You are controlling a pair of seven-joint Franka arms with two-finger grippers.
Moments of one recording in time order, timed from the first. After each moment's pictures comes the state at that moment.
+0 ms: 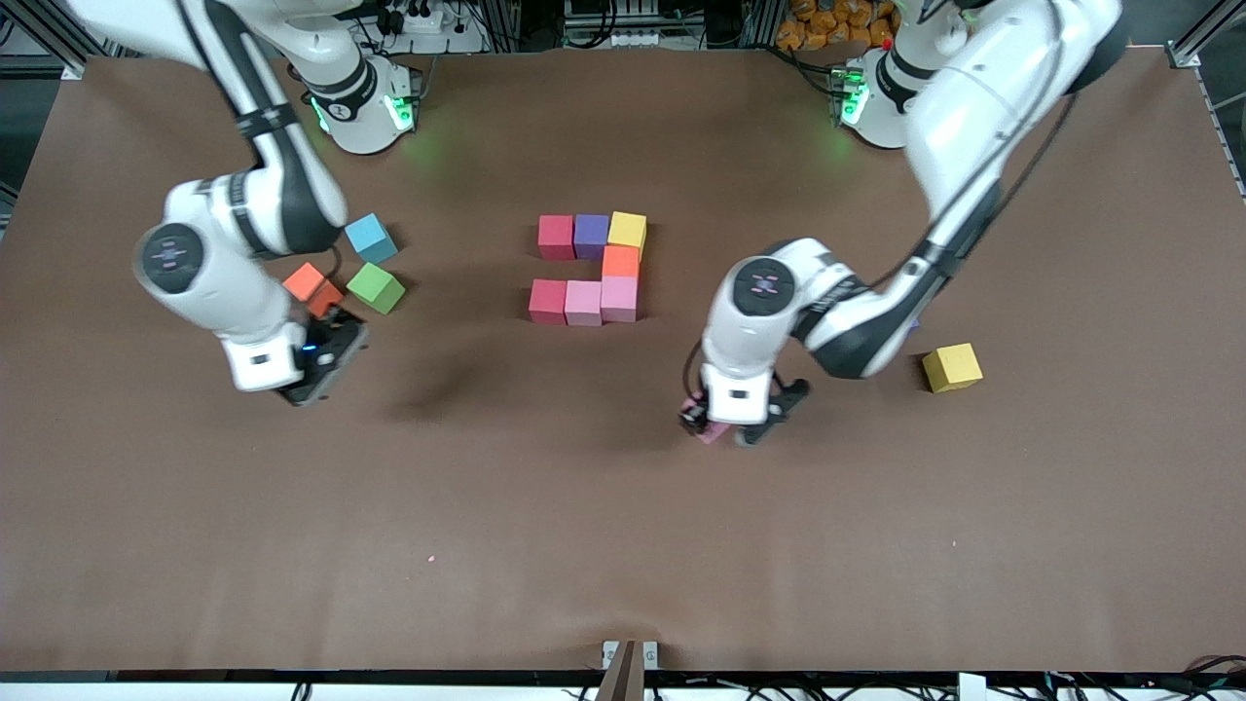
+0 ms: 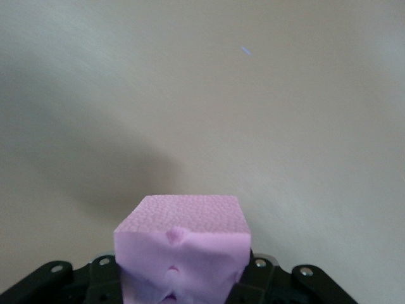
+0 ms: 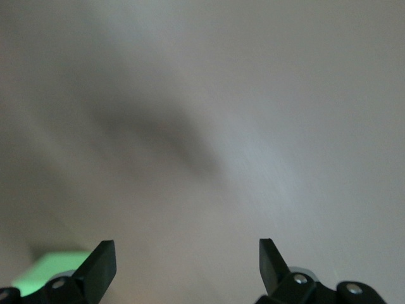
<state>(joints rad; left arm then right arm) -0.17 0.82 -0.59 -1.45 0.62 2.29 -1.64 0.01 0.22 0.06 -2.09 0.01 2.31 -0.89</state>
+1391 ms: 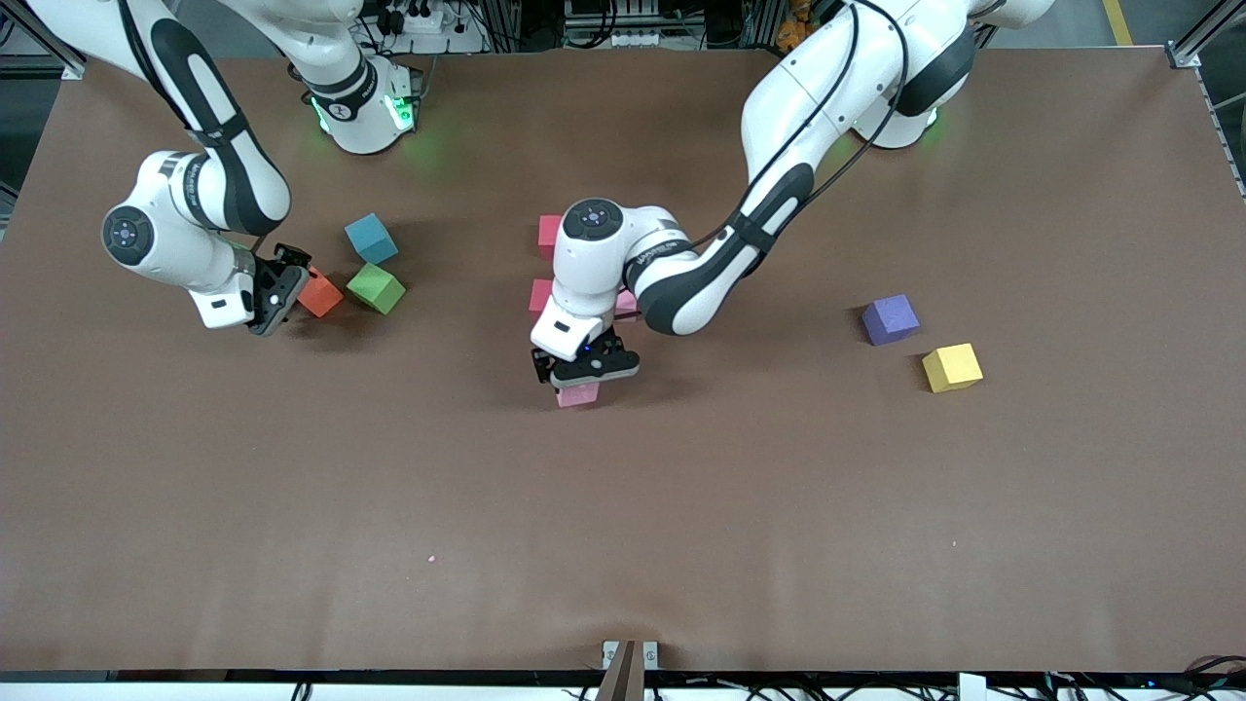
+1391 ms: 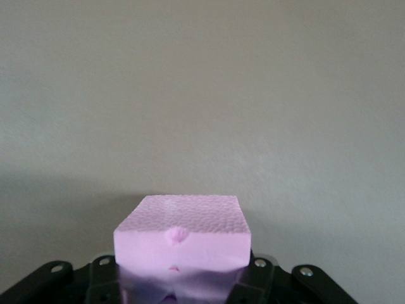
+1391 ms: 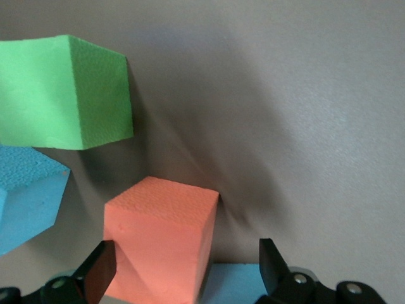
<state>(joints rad) -0.61 0.98 -0.37 -1.22 0.59 2.42 -1.41 -0.24 0.15 0.09 -2.53 0.01 2.47 -1.16</state>
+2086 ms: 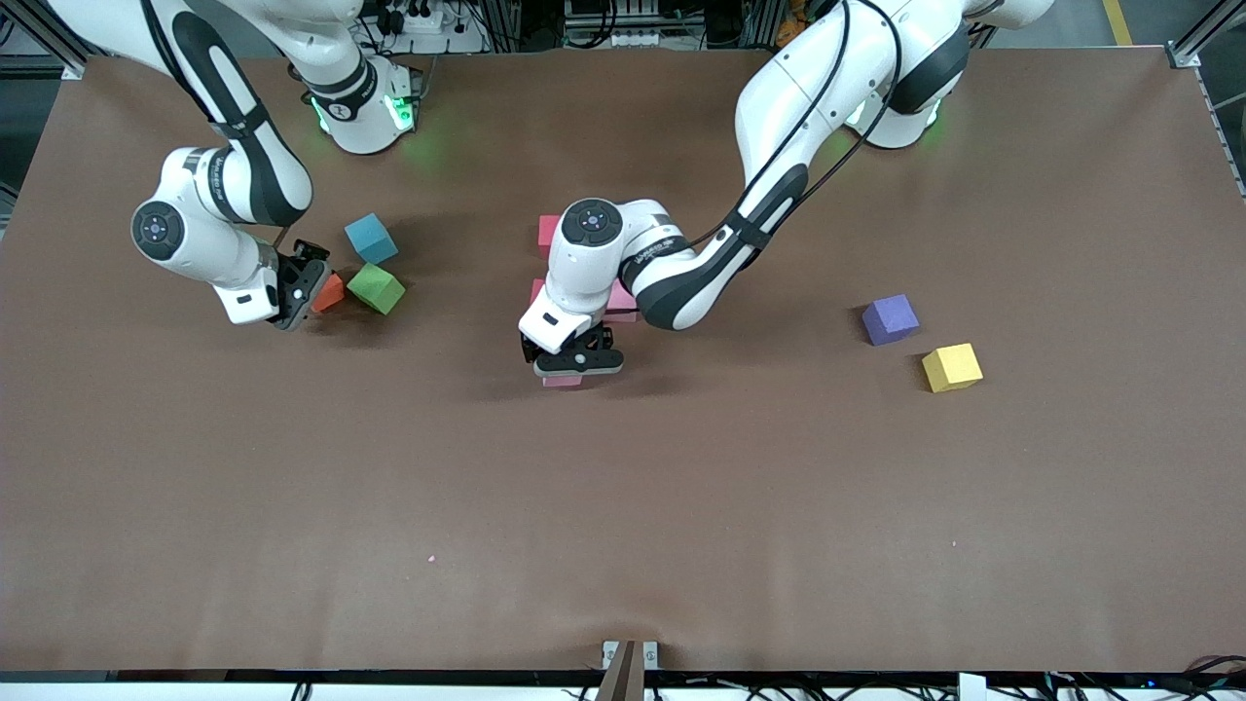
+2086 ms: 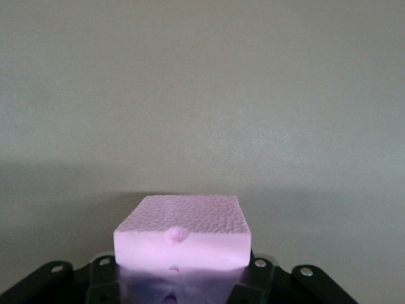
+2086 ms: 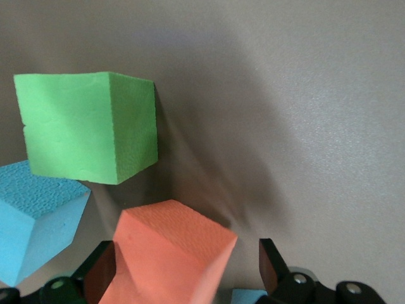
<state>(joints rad) -0.62 0.98 -0.37 -1.21 0.41 2.42 -1.23 -0.24 0.13 0.15 -2.55 0.01 2.47 -1.12</state>
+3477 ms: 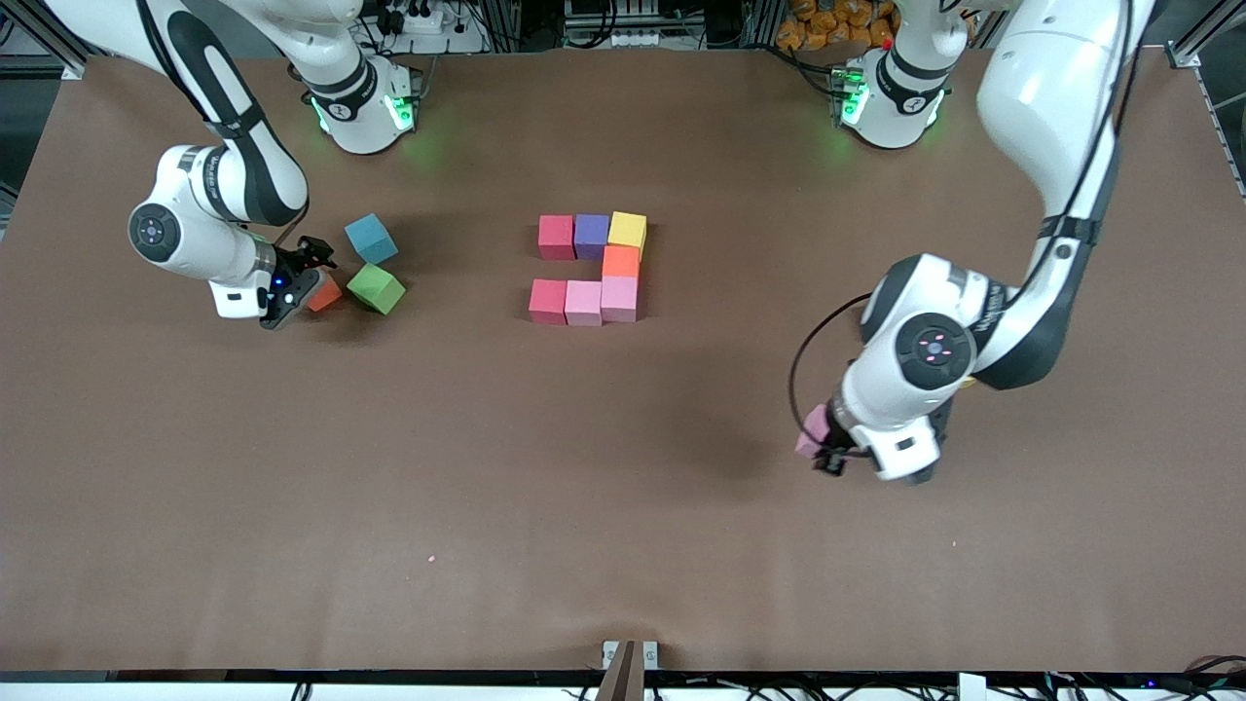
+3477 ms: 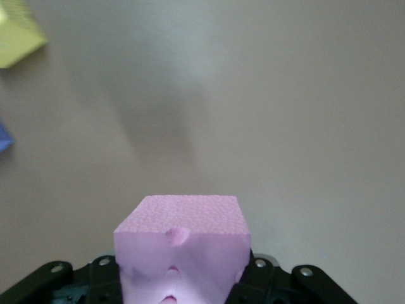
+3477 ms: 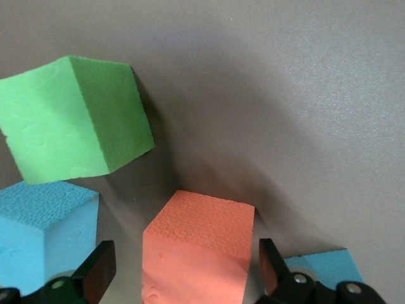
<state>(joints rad) -0.04 0.60 -0.35 -1.53 0.26 2.09 -1.73 -0.25 0.13 0.14 -2.58 0.01 2.45 -0.90</state>
